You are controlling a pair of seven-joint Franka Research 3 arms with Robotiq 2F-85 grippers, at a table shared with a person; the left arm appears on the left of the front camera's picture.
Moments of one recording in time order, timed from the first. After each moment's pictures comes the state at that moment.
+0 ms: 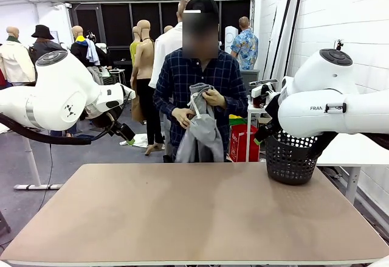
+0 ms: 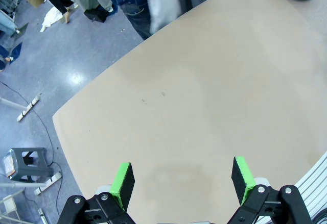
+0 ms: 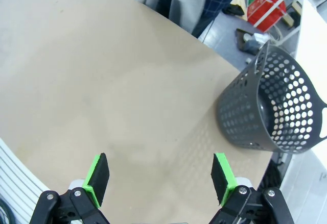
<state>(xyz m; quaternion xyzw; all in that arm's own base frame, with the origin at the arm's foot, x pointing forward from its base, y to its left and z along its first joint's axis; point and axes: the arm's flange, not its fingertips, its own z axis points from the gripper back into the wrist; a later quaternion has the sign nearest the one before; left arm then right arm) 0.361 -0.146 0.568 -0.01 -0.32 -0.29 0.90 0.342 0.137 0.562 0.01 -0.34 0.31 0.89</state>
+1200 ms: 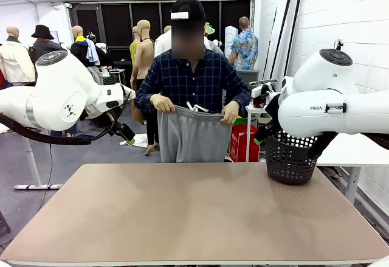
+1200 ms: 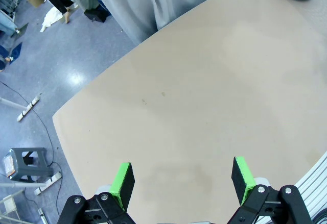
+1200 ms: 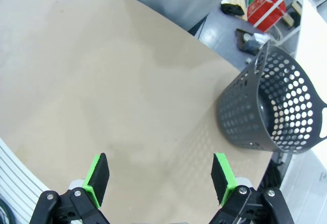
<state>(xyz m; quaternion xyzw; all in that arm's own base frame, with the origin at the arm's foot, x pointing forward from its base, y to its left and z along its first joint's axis) 0.361 -0.146 0.568 -0.01 -0.32 -0.29 0.90 0.342 0.137 0.562 0.01 -0.34 0.31 0.89</state>
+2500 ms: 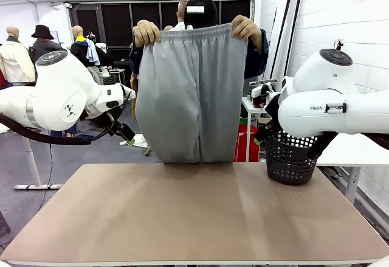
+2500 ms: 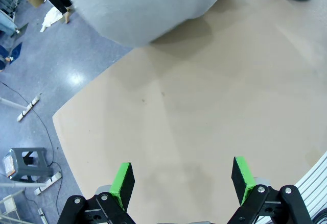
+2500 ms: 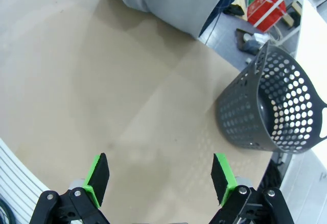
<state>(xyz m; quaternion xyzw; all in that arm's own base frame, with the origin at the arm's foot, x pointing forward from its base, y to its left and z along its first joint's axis) 0.361 -0.146 0.568 -0.01 -0.32 -0.29 0.90 0.342 0.137 0.562 0.01 -0.34 0.31 0.89</state>
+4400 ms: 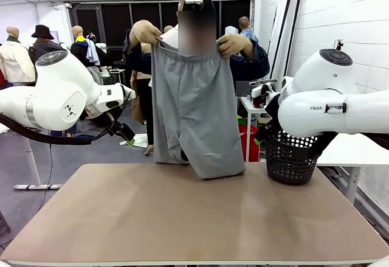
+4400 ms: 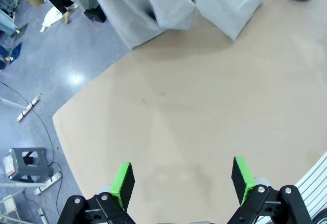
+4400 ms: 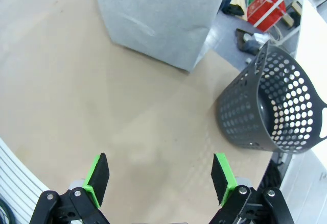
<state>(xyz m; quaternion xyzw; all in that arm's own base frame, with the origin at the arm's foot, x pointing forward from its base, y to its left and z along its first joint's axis) 0.361 -0.146 0.568 -0.01 -0.32 -0.29 0.90 0.342 0.137 0.562 0.01 -0.34 0.31 0.89</state>
